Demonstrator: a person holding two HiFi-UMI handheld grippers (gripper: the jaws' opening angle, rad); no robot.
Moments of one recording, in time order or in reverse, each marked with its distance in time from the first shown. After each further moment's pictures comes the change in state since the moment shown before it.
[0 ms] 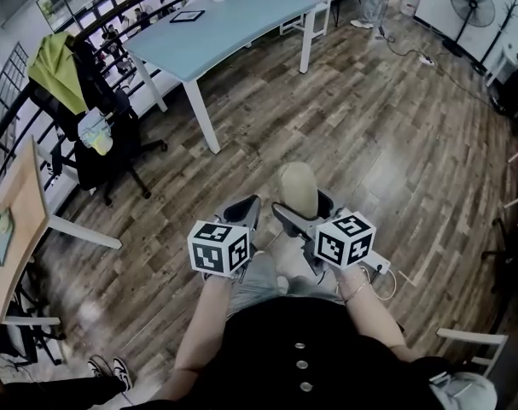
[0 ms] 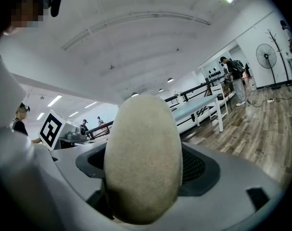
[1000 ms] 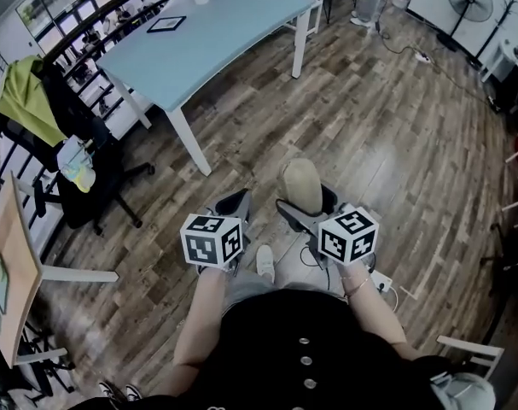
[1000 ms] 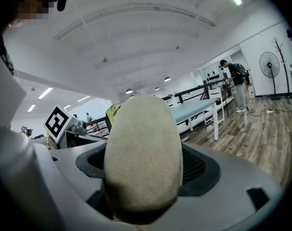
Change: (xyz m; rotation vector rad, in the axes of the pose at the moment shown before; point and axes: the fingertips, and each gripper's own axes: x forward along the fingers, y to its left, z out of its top) left arm 0.155 0.147 0.094 -0.022 0.054 0.001; right arm 0.155 -0.132 0.077 -0.056 0.034 -0.073
